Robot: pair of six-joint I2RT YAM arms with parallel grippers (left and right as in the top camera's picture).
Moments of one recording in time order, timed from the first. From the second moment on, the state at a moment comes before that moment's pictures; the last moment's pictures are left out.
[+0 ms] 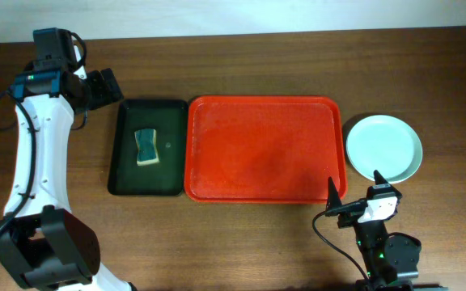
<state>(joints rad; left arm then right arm) 0.14 1.81 1.72 -0.97 -0.04 -0.22 0.04 0.02 0.01 -0.07 -0.07 -0.03</state>
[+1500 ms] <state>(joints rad) -0.07 0.85 1.37 -0.92 -0.04 -0.23 0.04 0.01 0.01 -0.07 -0.07 -0.03</state>
